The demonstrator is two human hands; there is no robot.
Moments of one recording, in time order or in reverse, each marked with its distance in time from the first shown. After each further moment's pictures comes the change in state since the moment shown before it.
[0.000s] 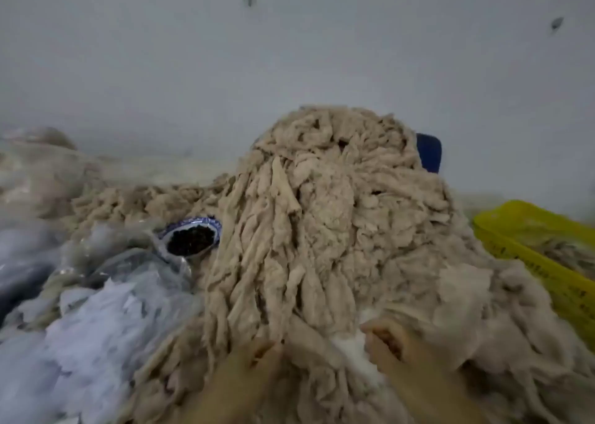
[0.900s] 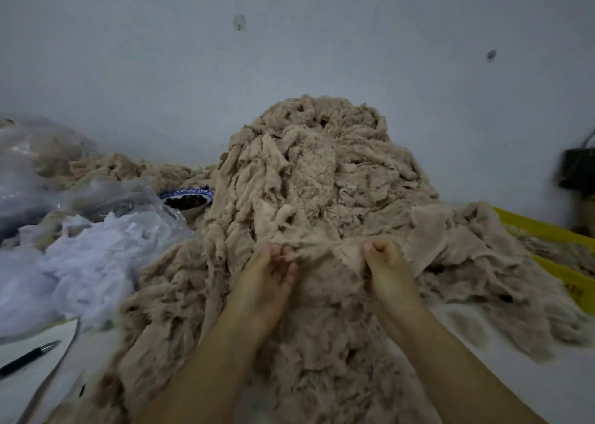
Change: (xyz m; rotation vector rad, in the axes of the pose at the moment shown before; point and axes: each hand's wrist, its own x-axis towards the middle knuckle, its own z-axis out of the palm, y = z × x) left_hand -0.021 -0.021 0.061 -1.525 -0.168 0.049; right_hand -0.023 0.056 0.069 0.609 0.400 -0.199
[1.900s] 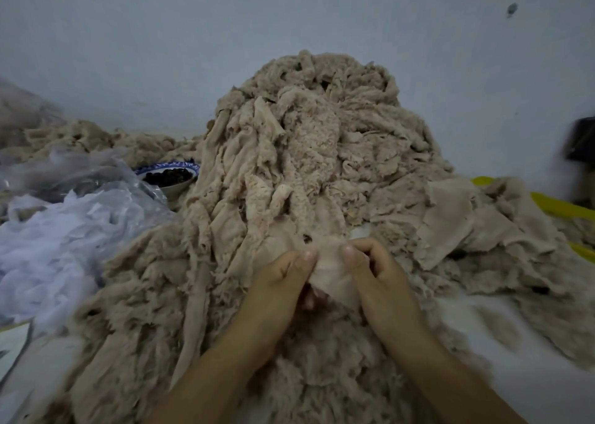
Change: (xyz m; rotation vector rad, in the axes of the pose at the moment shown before) left_hand -0.002 -0.025 -0.013 0.928 -0.281 0.298; right_hand -0.012 0.025 0.007 -0.199 -0.232 -0.265
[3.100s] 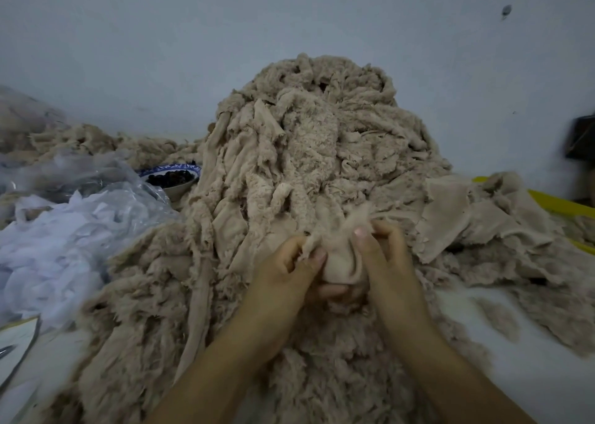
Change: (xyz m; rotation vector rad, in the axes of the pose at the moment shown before) left_hand -0.011 0.018 0.008 -0.238 -0.034 0.004; right_hand -0.008 -0.019 0.003 0.193 0.100 -0.018
